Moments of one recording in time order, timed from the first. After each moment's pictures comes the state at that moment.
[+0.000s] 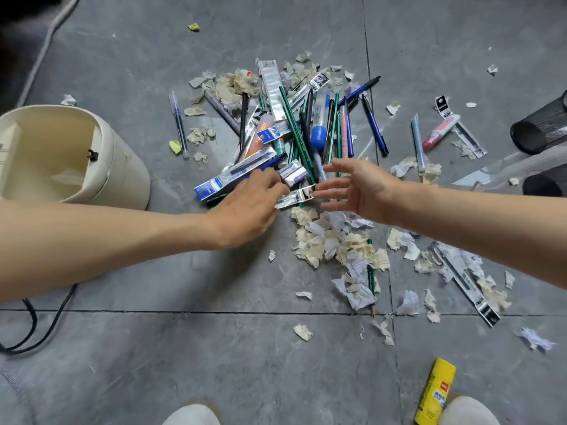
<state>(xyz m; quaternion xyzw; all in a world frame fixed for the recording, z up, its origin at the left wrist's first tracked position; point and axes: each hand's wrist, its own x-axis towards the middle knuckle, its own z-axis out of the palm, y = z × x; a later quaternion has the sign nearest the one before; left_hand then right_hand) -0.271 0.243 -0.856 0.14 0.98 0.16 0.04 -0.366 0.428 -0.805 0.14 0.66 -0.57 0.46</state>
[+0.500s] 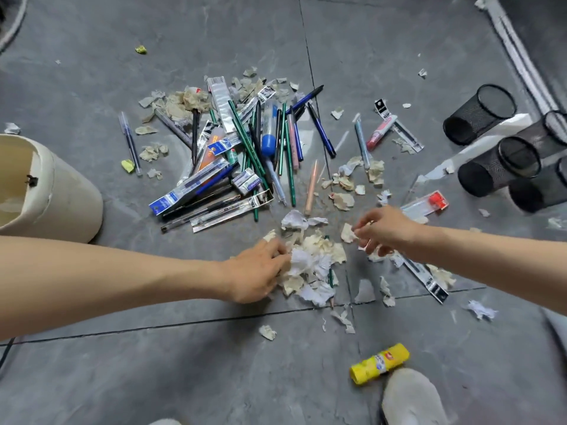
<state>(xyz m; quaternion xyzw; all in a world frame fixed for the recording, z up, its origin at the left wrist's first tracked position) -0.238 0.327 -0.866 0.25 0.90 0.19 0.30 -0.337 0.557 -0.801 0.09 0.86 -0.29 0.40</state>
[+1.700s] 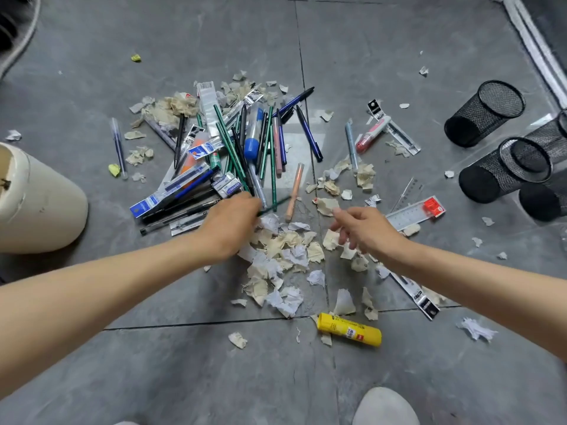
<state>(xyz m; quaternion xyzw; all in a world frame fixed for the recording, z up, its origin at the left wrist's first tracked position) -0.296 0.346 -0.841 0.01 0.98 0.14 0.10 -0.343 0.573 -0.812 0.01 0.83 -0.43 0.35</state>
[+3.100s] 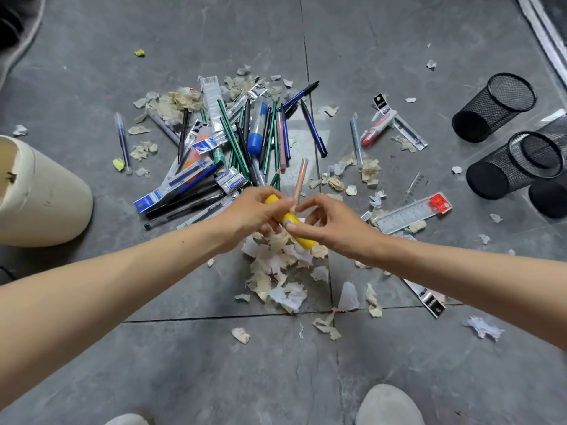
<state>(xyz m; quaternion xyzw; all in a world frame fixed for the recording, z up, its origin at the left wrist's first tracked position) -0.304 0.363 -0.827 -0.19 0.71 0.64 0.23 -0.334 0.537 -0.817 -0.15 0.81 -0.44 0.35</state>
